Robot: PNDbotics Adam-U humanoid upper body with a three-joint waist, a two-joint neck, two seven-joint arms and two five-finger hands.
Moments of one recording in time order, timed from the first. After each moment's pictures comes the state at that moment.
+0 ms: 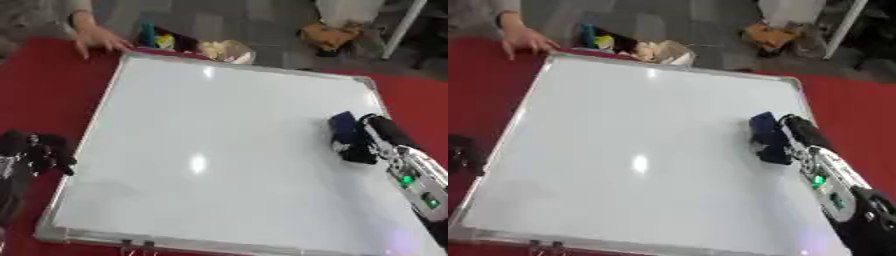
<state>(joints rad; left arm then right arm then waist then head) -0.31 0.32 -0.04 -1.66 0.16 0.00 -0.23 -0.43 -0.58 0.16 -1.34 0.71 0.26 0.13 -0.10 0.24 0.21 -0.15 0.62</state>
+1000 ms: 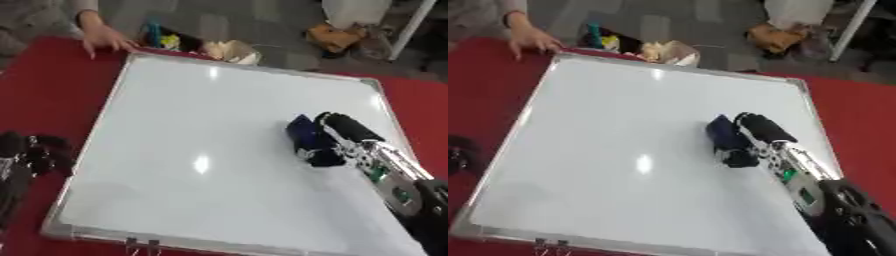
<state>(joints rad) -0.31 0.32 -0.04 -1.66 0.16 0.00 -0.24 -0.49 -0.54 0.29 -1.45 0.79 0.15 0.27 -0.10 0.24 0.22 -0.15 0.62</state>
